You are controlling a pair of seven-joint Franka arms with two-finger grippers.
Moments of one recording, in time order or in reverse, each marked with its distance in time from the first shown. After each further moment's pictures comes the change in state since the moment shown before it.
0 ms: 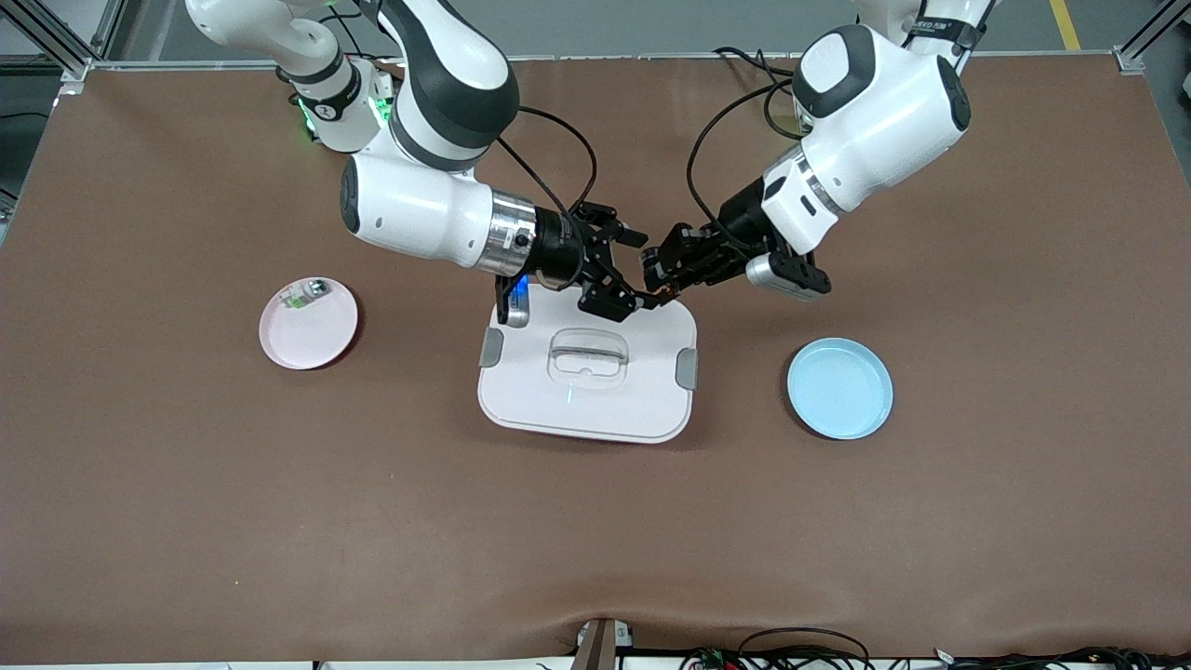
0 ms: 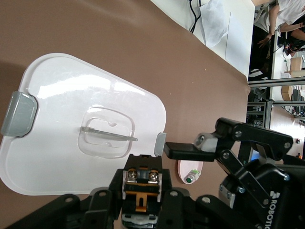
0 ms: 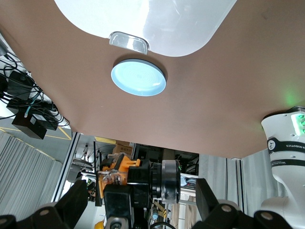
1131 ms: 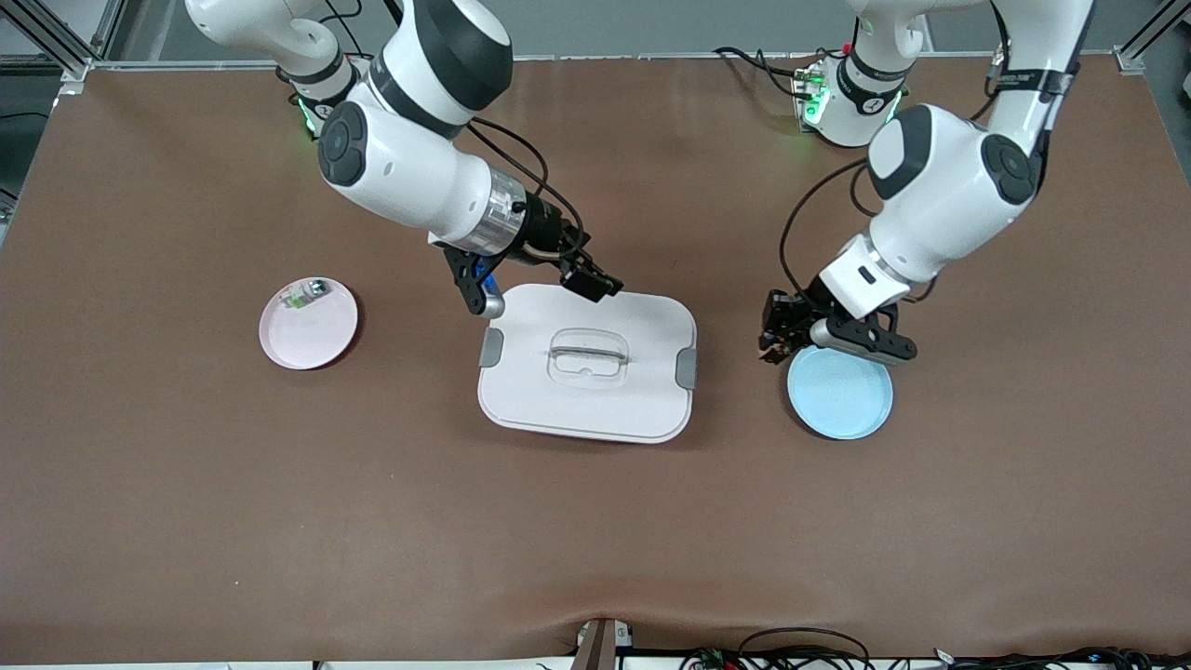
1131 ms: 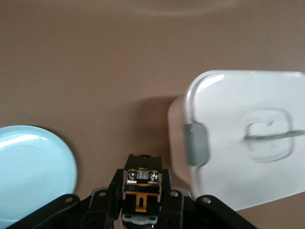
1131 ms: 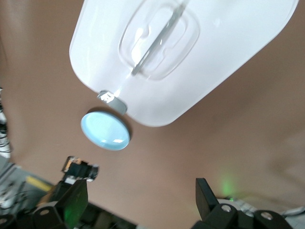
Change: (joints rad) left arm 0.236 0.086 0.007 -0.053 0.531 -0.116 0.295; right arm -0.012 -0.075 -0.015 0.002 -0.522 -0.187 -0.041
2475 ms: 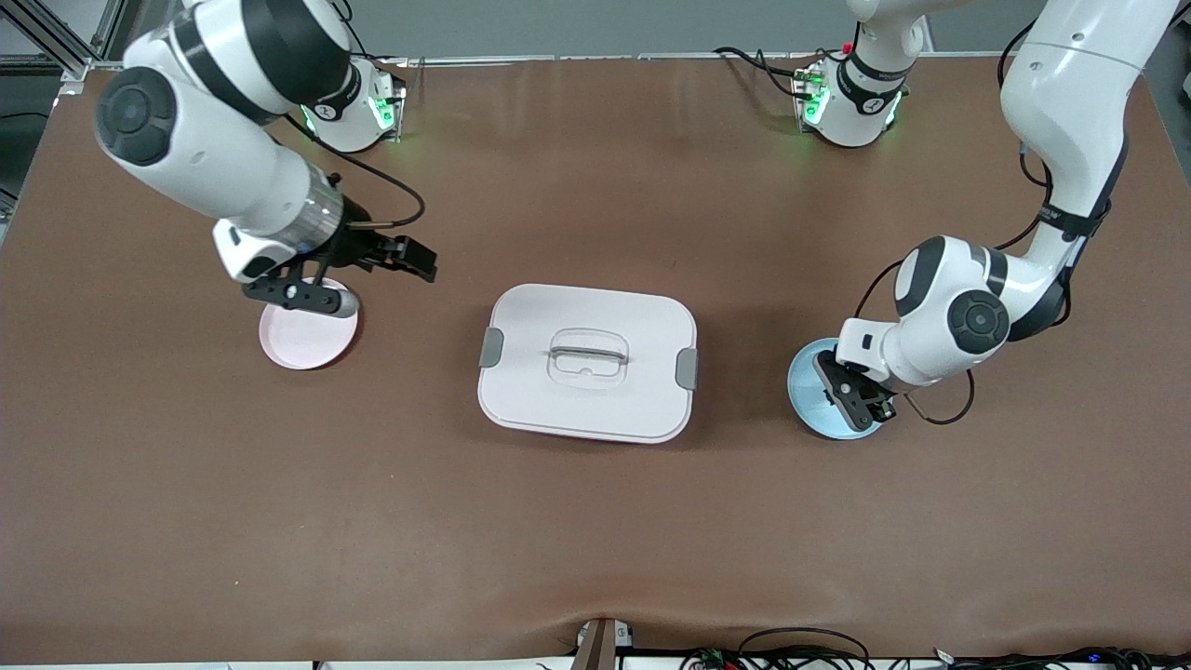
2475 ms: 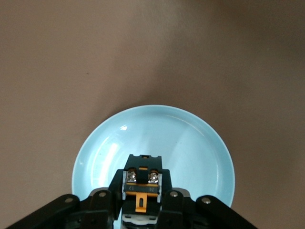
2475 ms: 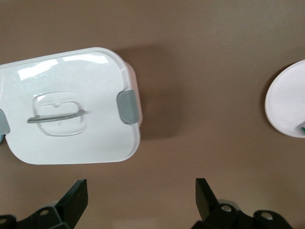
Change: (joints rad) left arm 0.126 0.389 0.004 0.117 0.552 -0.030 0.708; right arm -0.254 -0.210 -0.013 -0.131 -0.385 -0.342 -0.796
